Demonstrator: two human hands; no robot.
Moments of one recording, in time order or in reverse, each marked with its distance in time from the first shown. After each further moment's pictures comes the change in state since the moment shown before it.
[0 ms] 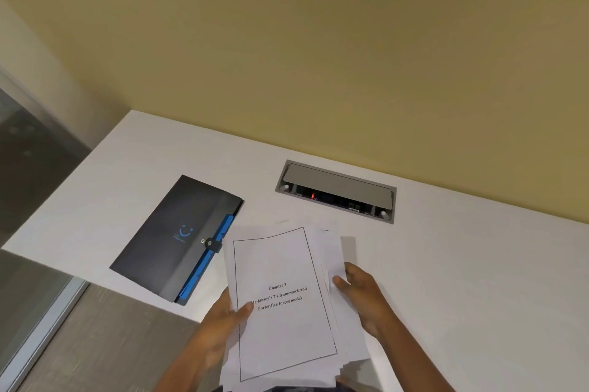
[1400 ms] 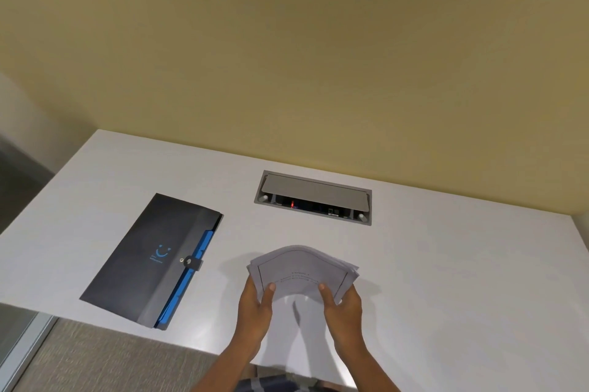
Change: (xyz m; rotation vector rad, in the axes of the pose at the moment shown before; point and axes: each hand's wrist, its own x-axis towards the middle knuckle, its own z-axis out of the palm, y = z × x) left_hand 0.040 0.004 0.098 0.225 0.117 0.341; right_hand -0.022 0.029 0.036 0.217 0.449 -0.201
